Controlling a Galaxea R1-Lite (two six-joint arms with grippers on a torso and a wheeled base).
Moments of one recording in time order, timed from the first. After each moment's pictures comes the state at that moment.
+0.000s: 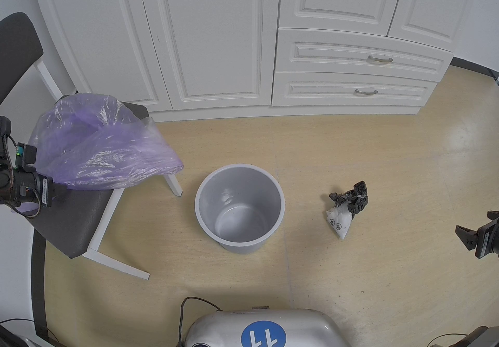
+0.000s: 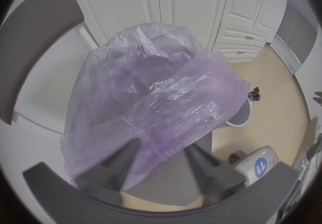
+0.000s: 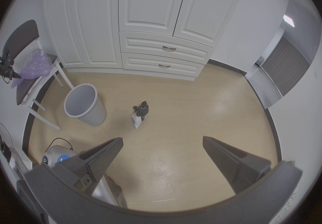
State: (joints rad) left arm 0.31 1.48 -0.87 0.04 -0.25 0.34; right arm -0.05 0.93 -0.43 -0.05 -0.13 -0.16
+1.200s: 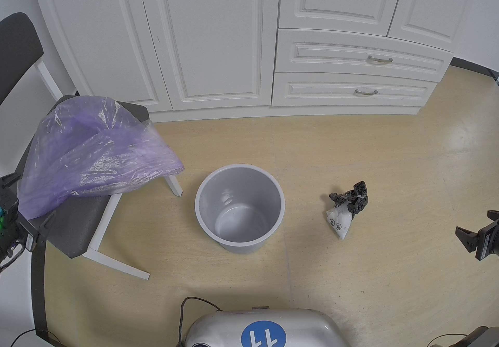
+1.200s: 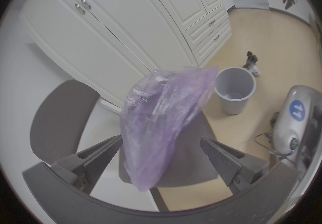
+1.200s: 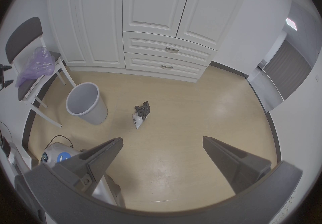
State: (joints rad) left arm 0.32 1.04 -0.33 -0.47 -0.23 0.82; right arm -0.05 0.91 -0.43 -0.05 -0.11 -0.19
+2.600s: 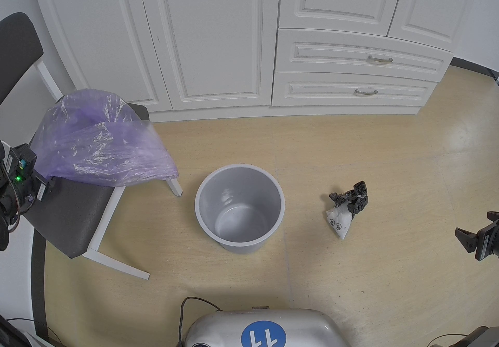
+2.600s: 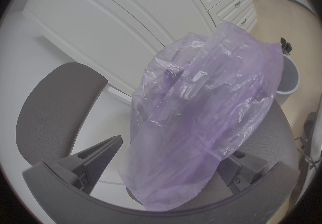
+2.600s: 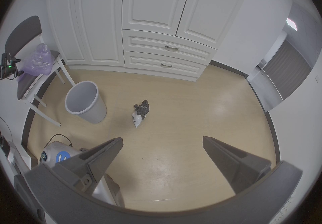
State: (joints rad) left arm 0.37 1.59 -0.52 -0.92 -0.10 0.80; right arm -0.06 0.92 -0.43 -0.05 -0.11 -0.20
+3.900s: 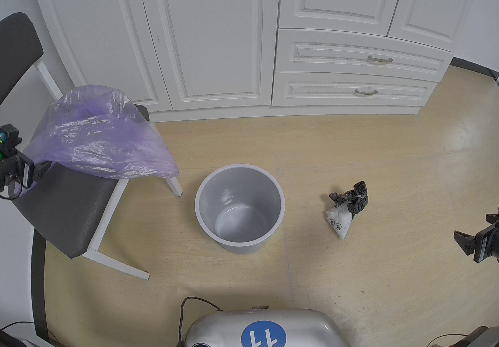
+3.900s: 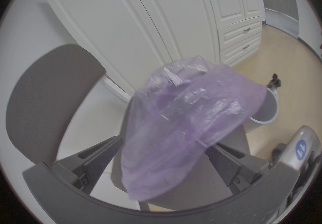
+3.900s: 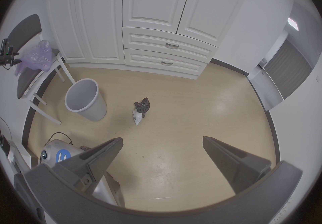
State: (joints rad) left arm 0.41 1.42 -0.79 -0.32 -0.24 0.60; right arm -0.06 0.93 -0.42 -0.05 -0.11 -0.20
